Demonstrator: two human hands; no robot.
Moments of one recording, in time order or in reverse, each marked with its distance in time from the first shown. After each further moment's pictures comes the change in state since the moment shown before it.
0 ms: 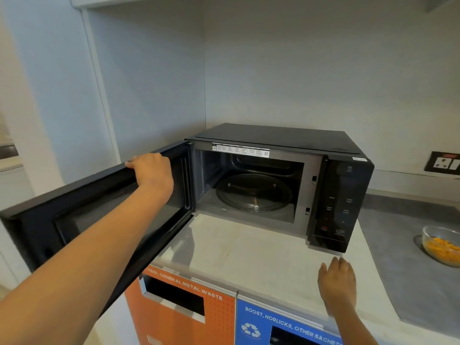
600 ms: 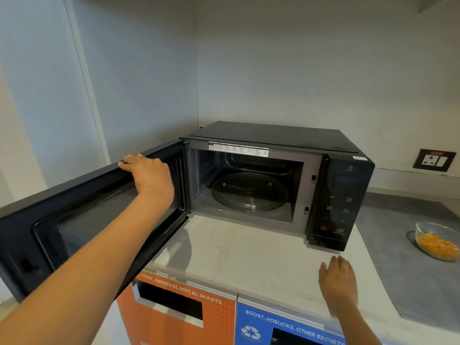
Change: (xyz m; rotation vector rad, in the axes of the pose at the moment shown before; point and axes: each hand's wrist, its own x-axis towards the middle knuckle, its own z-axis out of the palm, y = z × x) left_hand 0.012 0.010 0.022 0.094 0.013 -0.047; right_hand 0.001 0.001 0.001 0.000 0.010 0.013
